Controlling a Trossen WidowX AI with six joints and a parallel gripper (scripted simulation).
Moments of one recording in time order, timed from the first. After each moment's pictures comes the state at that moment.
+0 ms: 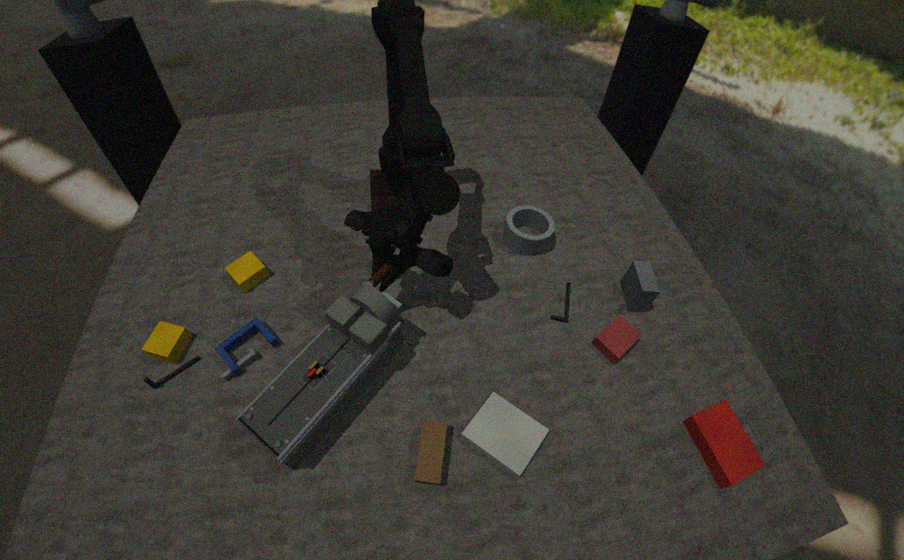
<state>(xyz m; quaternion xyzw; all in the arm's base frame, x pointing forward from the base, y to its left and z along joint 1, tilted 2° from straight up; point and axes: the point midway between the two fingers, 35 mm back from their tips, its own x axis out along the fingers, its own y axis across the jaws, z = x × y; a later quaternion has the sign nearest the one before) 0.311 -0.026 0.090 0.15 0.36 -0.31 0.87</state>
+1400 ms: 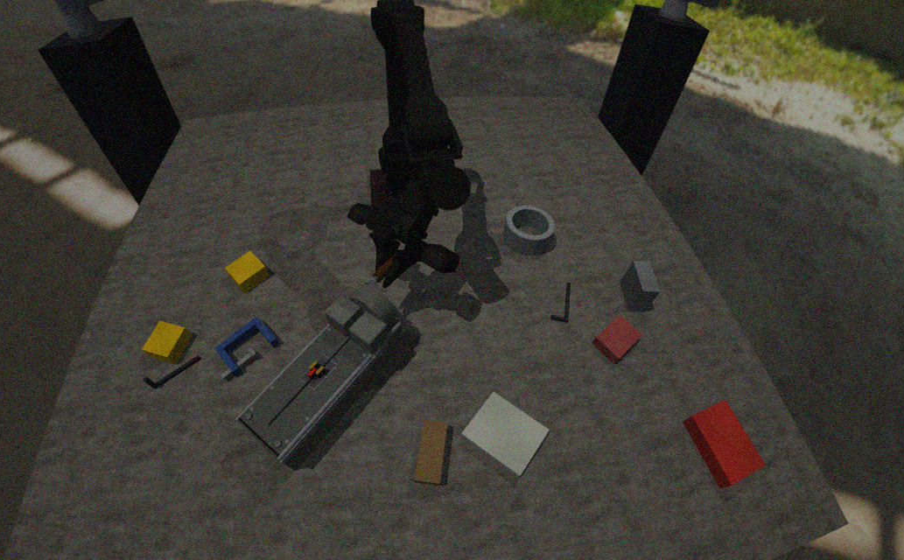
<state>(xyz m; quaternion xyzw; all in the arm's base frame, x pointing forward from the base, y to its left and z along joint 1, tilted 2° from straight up) 0.317 -0.019 0.110 0.15 0.35 -0.31 0.87</state>
